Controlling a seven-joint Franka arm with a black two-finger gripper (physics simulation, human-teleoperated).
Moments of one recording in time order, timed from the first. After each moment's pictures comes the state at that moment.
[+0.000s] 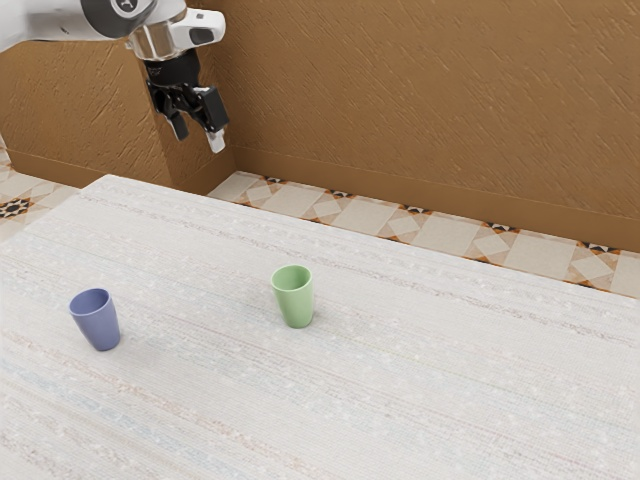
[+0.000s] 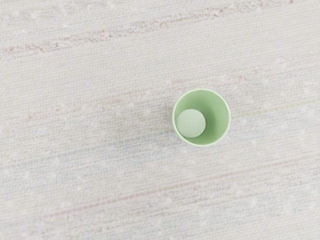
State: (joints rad) arm 0.02 0.15 0.03 -1.39 -0.06 1.61 0.26
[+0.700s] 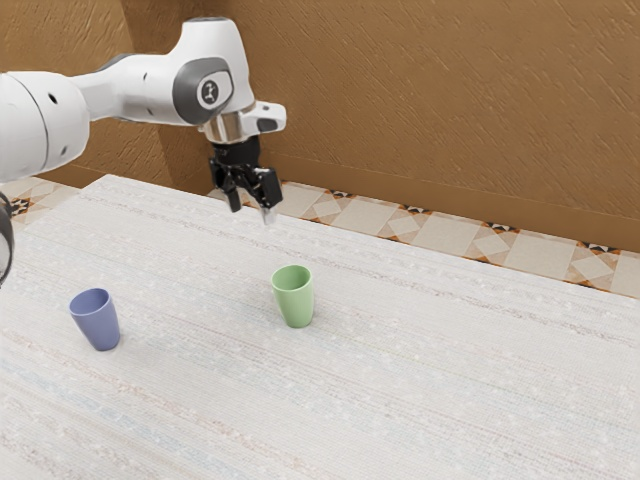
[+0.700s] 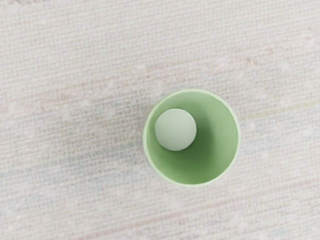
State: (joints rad) arm 0.00 0.38 -0.01 -1.44 -0.07 1.77 0.23
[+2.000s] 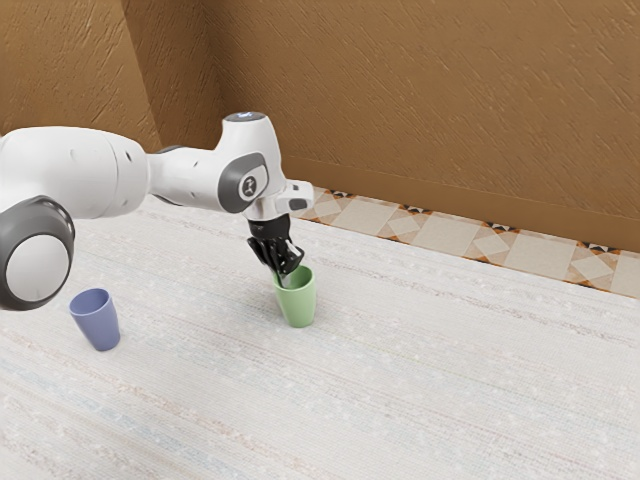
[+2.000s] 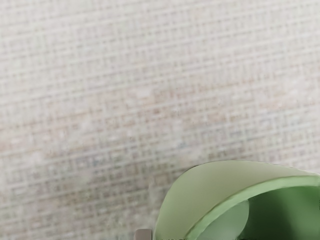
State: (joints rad) arm -0.01 0.59 -0.03 -1.54 -0.06 2.10 0.19
